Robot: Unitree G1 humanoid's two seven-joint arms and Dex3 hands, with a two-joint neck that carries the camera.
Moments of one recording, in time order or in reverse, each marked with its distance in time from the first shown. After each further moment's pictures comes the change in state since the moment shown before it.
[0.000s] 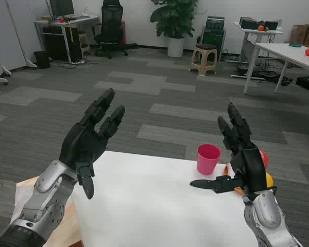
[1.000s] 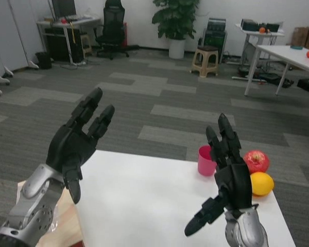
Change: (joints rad) left arm 0.070 0.051 0.032 -0.080 -0.045 -0.007 0.011; right arm 0.101 0.116 0.037 -0.111 -0.010 -0.017 -0.040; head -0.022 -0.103
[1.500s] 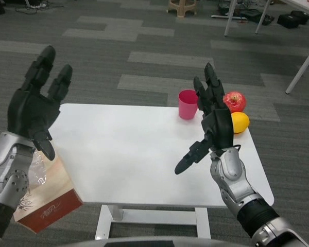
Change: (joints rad) left arm 0.062 0.031 0.063 0.051 -0.020 0.007 -0.010; right arm -0.005 0.003 -0.029 0.119 0.000 -0.003 0.001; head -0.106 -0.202
